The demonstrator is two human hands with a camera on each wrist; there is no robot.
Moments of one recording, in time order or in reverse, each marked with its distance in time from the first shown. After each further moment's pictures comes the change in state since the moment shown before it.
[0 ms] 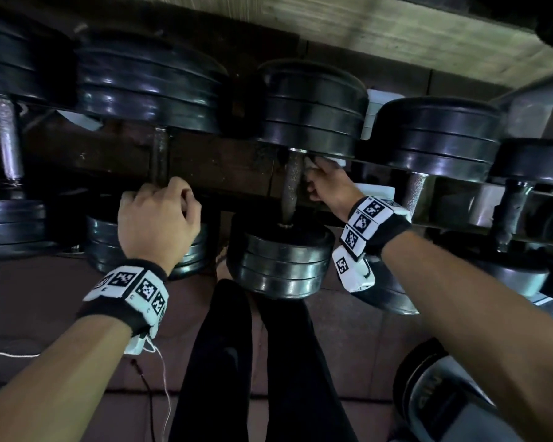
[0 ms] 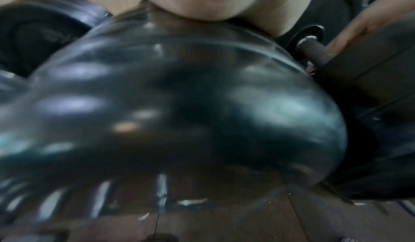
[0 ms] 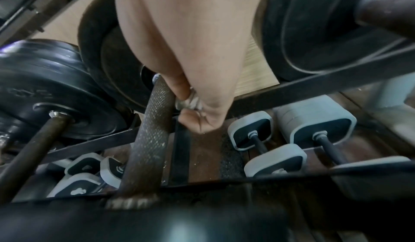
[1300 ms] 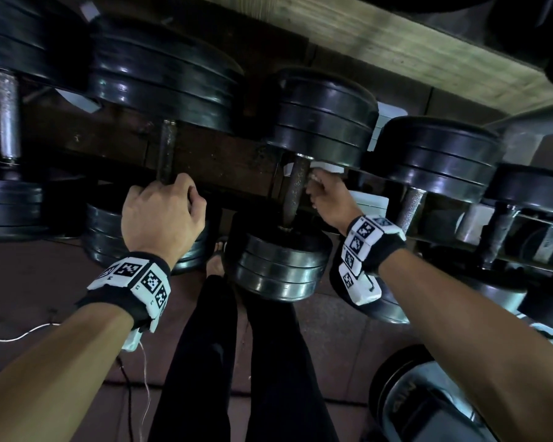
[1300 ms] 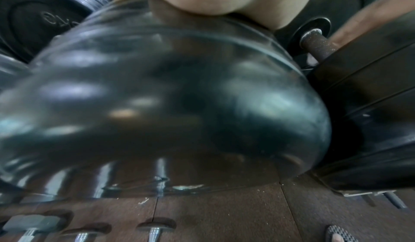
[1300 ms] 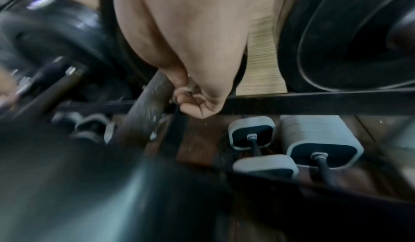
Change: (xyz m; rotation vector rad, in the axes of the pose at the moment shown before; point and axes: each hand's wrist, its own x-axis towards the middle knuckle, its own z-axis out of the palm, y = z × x) left_hand 0.000 -0.002 0.005 0.042 -0.079 -0.039; right_hand 0.007 0.019 -0.005 -0.362 -0.037 -0.209
